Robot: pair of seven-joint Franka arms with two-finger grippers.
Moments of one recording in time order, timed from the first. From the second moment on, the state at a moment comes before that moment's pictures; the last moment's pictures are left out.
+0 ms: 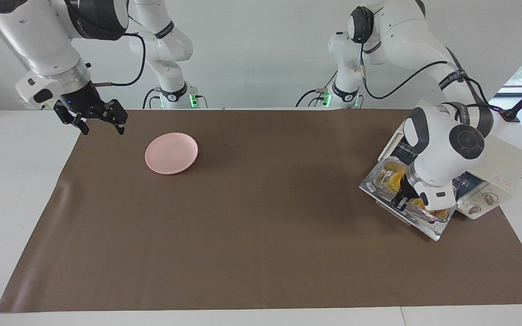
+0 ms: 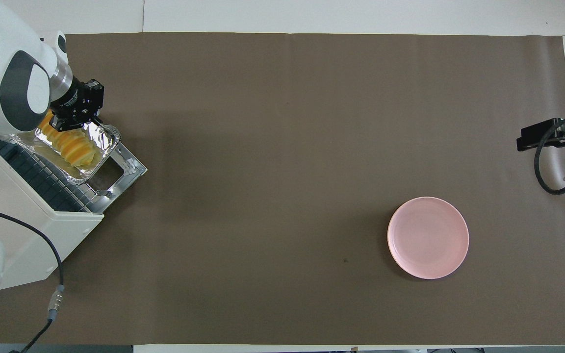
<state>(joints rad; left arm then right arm) -0.39 0.49 0.40 -1.46 -0.15 1.79 -0.83 -0.13 0.00 0.07 -1.62 0.00 1.61 -0.03</state>
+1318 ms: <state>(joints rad) -0.33 0.42 0.44 -1.59 -0.06 1.72 -0.64 -0.13 0.00 0.07 -1.62 0.00 1.61 -0.03</state>
